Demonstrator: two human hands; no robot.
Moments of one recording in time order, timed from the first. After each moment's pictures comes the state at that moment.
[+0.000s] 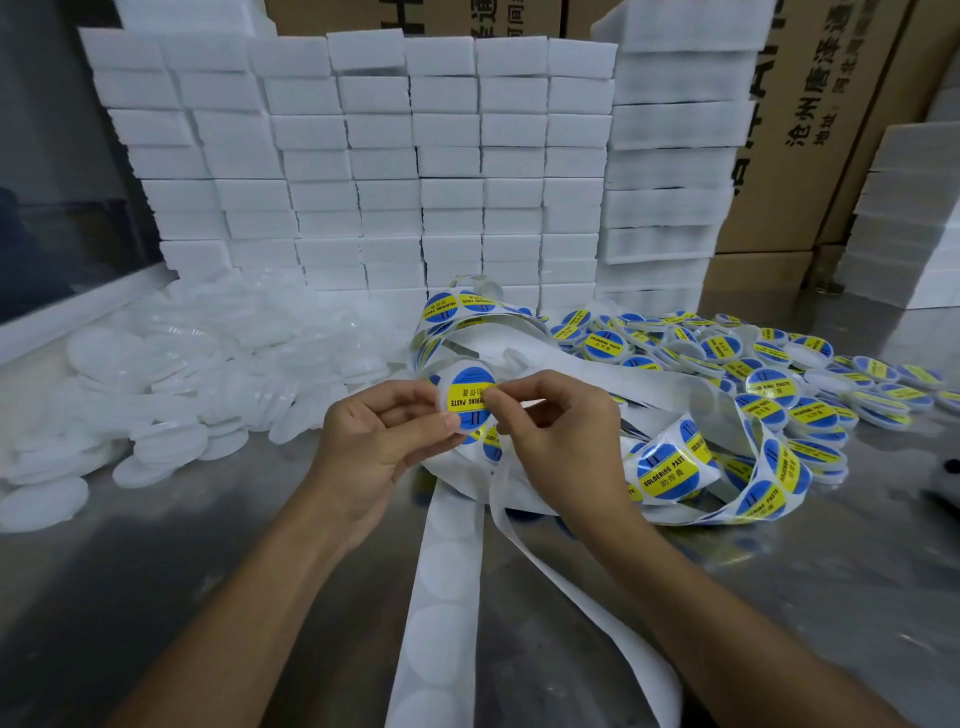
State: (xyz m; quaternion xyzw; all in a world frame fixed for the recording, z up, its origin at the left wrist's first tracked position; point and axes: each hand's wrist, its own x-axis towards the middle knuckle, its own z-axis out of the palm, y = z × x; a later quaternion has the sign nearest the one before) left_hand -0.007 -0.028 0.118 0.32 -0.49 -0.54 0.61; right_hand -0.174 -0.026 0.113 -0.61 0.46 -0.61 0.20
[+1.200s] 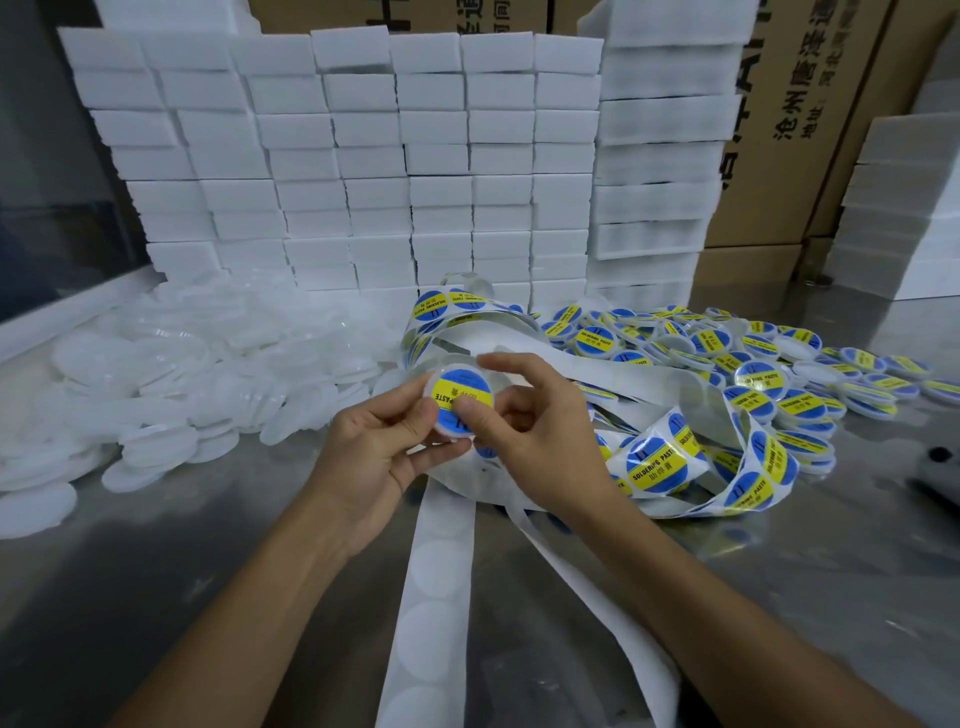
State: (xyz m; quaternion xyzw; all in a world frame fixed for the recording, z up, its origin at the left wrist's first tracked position) left_hand -0.015 -0.025 0.117 0.29 -0.47 -0.60 0.58; right_hand -0.173 -0.023 0.114 -0.63 0.38 -0.59 0.33
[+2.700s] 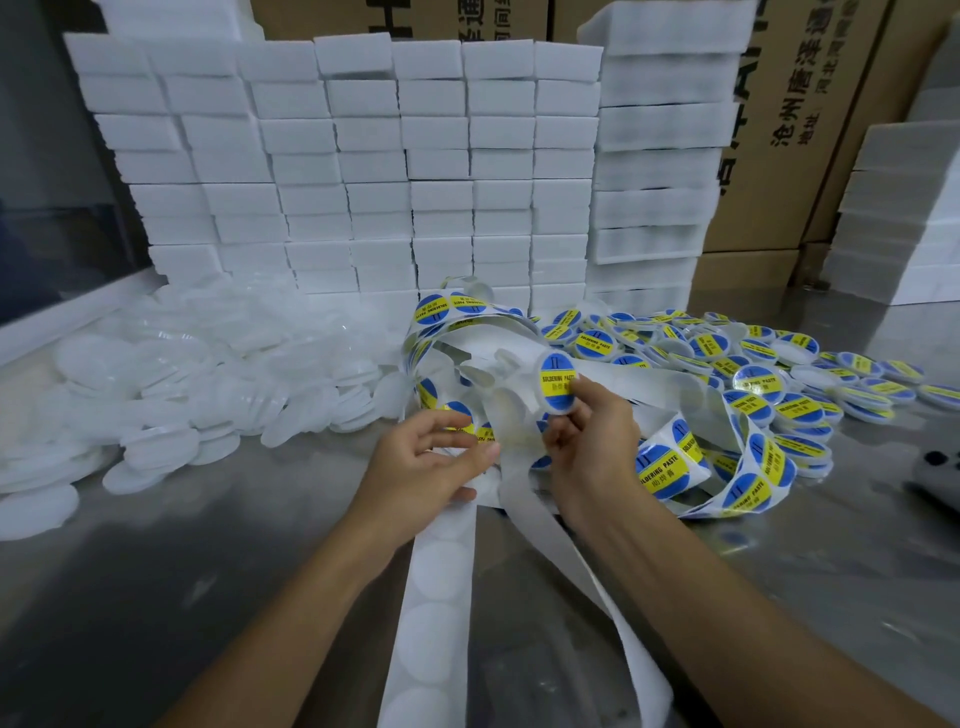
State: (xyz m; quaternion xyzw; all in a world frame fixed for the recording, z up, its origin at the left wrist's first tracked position) left_hand -0.035 -0.025 0.096 0.47 -0.55 -0.47 0.51; right_hand -0.188 -0.046 0.115 -0.13 0.39 -0.72 0.56
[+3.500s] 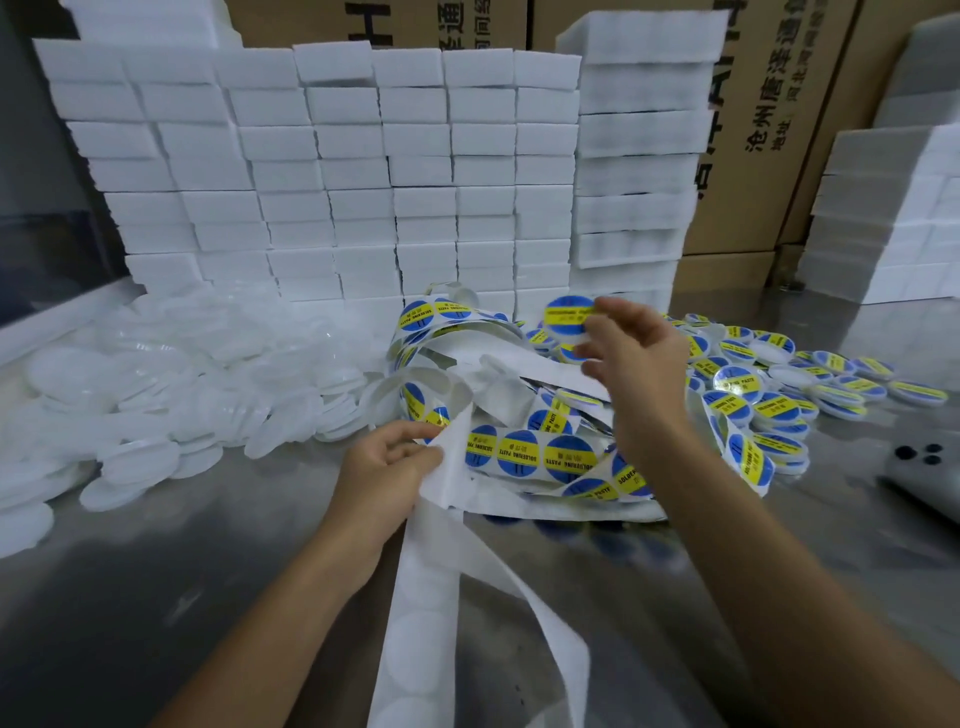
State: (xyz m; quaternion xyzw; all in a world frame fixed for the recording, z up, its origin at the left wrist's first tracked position) left_hand -0.028 -0.034 0.091 0.52 -0.48 -0.47 0.52; right_hand -0.235 -0.047 0.162 -0.40 0.45 -0.73 0.32
